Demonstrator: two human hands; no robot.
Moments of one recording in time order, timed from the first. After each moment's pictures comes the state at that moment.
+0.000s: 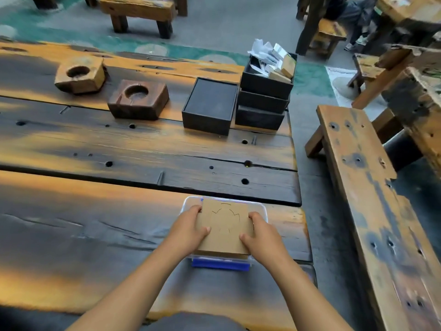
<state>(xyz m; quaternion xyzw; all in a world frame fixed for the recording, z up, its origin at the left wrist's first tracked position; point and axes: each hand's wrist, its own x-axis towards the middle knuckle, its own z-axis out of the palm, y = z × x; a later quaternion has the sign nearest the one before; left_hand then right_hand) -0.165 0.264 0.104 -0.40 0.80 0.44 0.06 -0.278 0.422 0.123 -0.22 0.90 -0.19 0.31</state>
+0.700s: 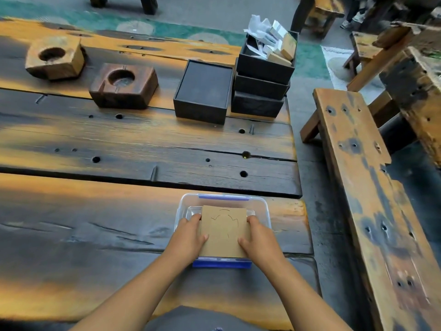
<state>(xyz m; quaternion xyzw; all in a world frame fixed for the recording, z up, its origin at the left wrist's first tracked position) -0.165 0.262 0.055 -0.38 0.83 0.39 0.13 -0.280 0.413 0.076 -0.21 0.92 -0.14 0.31</state>
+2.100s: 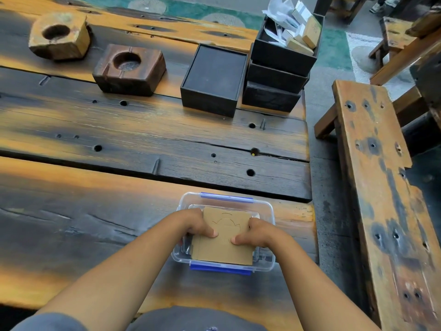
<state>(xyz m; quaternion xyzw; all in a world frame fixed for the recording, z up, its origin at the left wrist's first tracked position) -0.225 0.218 0.062 -0.41 0.68 0.44 0.42 -0.341 0.380 0.056 -0.18 0.82 -0.04 0.55</state>
